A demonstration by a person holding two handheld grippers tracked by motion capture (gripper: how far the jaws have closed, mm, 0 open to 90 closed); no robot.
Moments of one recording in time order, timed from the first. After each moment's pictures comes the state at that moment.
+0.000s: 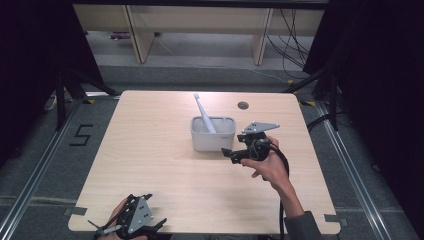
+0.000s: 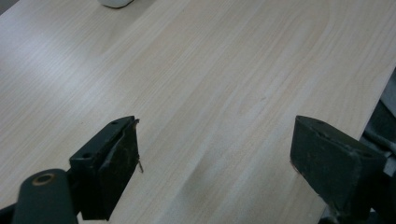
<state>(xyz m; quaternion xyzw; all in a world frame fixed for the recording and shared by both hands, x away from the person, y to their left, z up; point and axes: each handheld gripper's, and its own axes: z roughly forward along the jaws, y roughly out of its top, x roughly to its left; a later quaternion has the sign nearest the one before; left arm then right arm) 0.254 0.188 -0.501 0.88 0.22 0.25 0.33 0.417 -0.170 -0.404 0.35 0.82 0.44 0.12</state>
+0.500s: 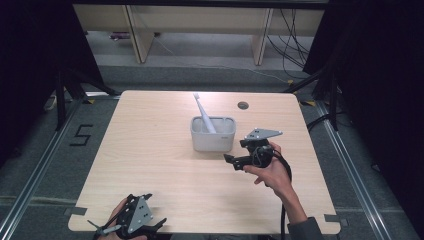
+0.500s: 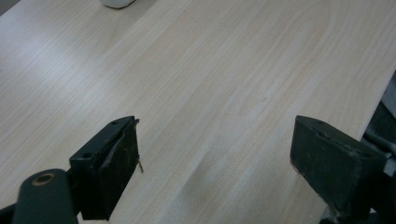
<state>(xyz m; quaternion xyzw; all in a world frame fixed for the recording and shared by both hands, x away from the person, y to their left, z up) 0.254 0.188 -0.500 0.88 0.22 0.26 0.33 0.404 -0.177 -0.415 0.35 0.82 0.44 0.13</state>
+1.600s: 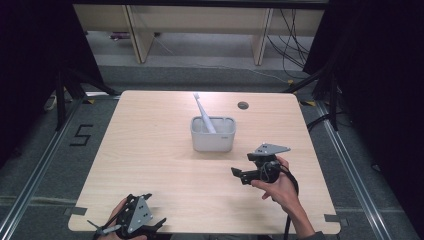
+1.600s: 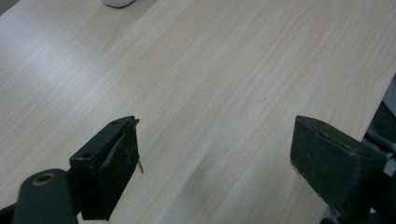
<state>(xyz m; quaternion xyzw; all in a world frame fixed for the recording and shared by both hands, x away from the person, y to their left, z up) 0.254 0.189 -0.500 0.88 0.22 0.25 0.33 0.377 -0.200 -0.442 0.37 0.81 0.43 0.13</state>
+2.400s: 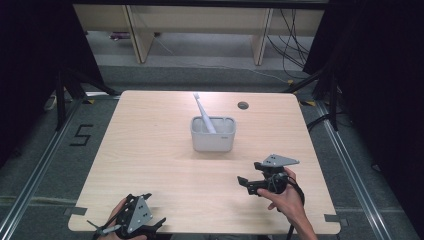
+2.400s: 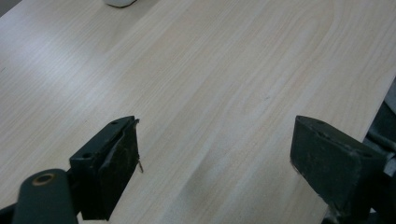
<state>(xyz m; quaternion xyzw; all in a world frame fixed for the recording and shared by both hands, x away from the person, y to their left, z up) 0.254 0.189 -0.501 0.88 0.23 0.26 0.33 0.355 -0.220 -0.462 0.39 0.80 0.44 0.12</state>
